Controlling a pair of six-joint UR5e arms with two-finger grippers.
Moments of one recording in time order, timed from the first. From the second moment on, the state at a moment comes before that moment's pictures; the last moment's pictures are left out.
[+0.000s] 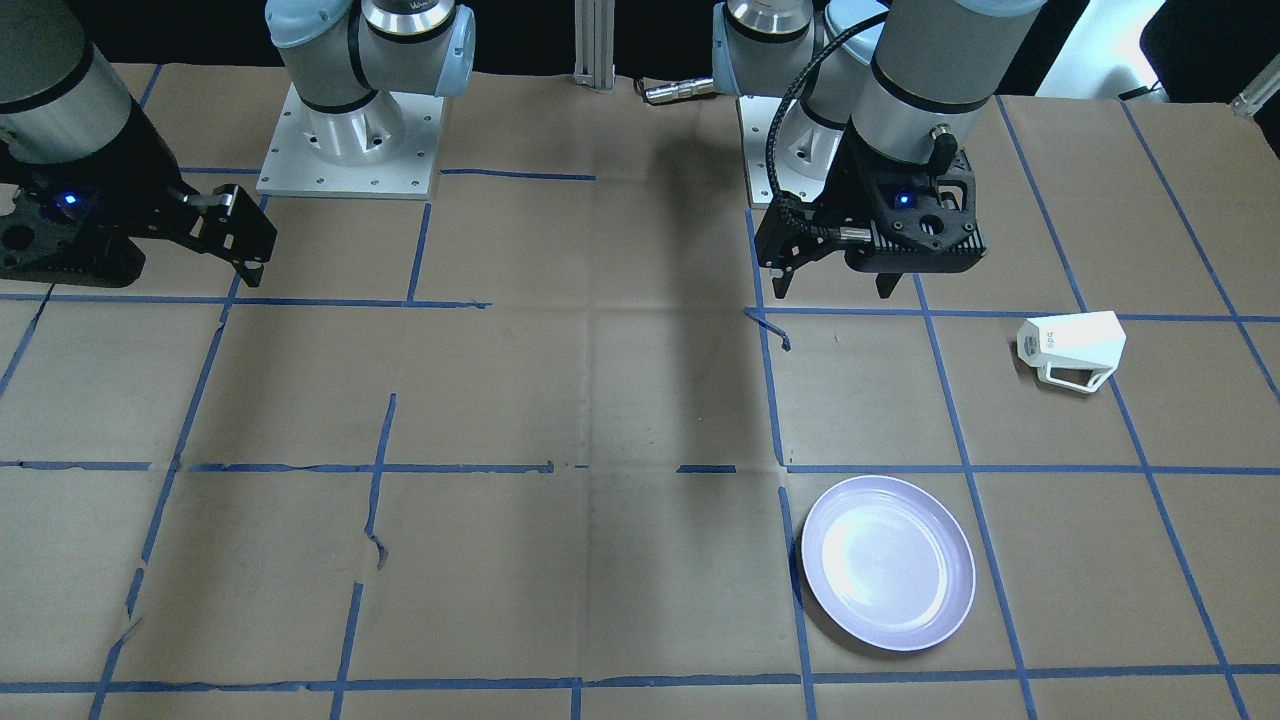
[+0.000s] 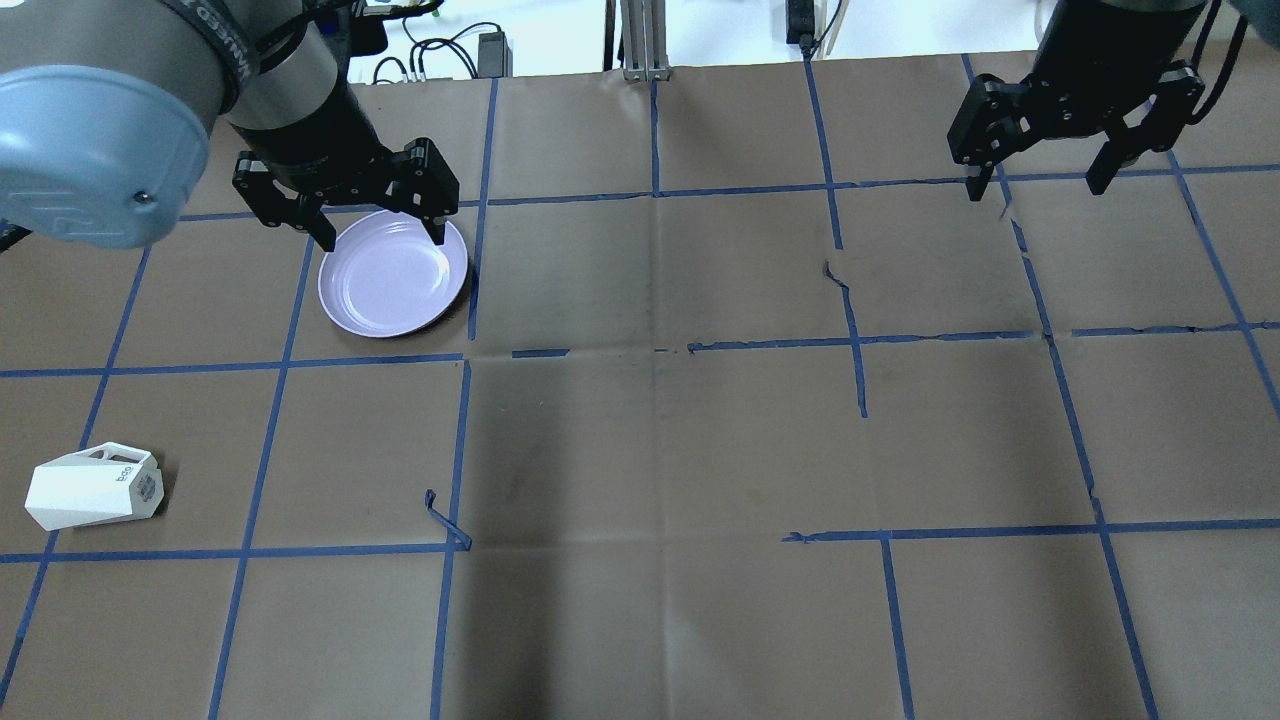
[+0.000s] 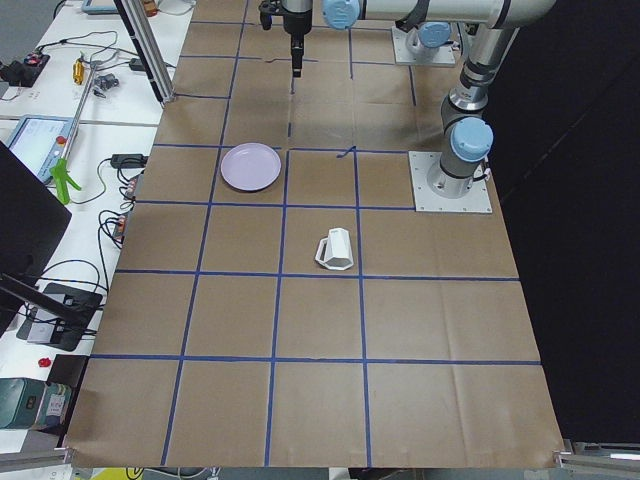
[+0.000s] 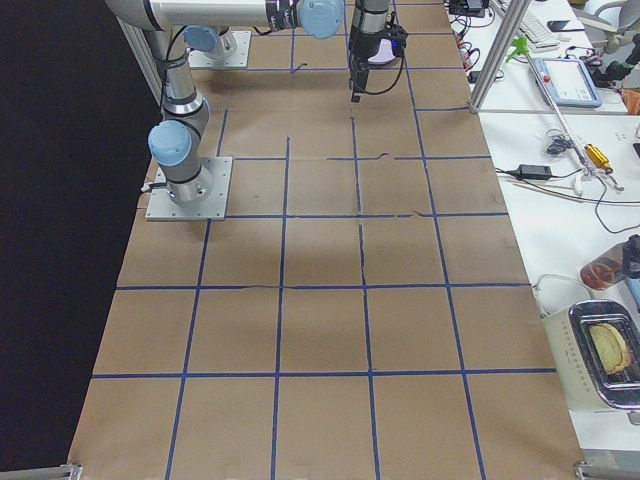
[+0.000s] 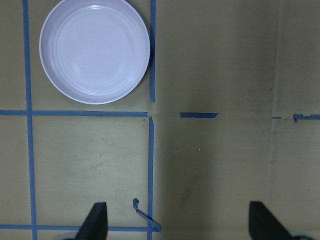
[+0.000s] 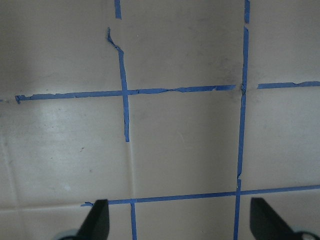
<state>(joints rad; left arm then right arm) -1.63 -1.61 -1.57 -1.49 1.57 -0.08 1.47 -1.48 1.43 -1.44 -1.64 -0.06</state>
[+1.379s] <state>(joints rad) -1.23 -1.53 -1.59 -1.57 1.58 0.31 1.47 -1.48 1.43 -1.44 -1.64 -0.06</state>
